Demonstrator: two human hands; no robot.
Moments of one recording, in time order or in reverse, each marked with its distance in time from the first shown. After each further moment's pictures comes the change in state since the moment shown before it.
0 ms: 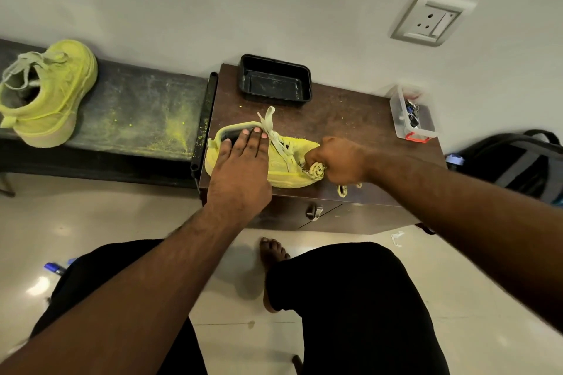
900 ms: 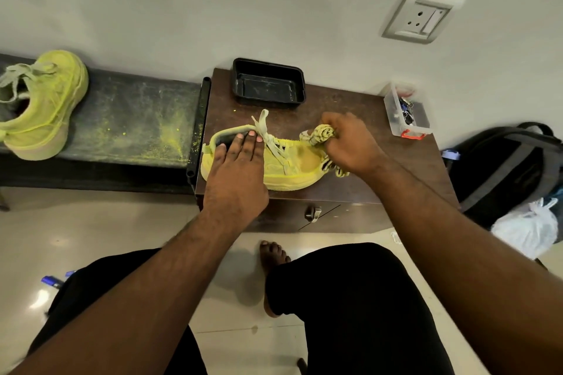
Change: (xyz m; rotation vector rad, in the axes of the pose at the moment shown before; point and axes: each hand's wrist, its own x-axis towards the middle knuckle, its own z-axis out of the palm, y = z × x) left_hand 0.001 0.000 0.000 -0.023 -0.011 -0.010; right_hand 0.002 0.009 0.006 0.460 0.658 0.255
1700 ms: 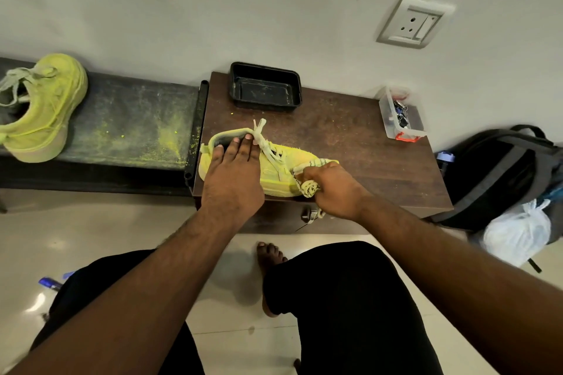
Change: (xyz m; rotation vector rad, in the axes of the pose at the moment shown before) left_hand 0.003 0.000 -0.004 0.060 -0.044 0.000; right_hand -0.053 -0.003 0.027 -0.041 -0.408 0.063
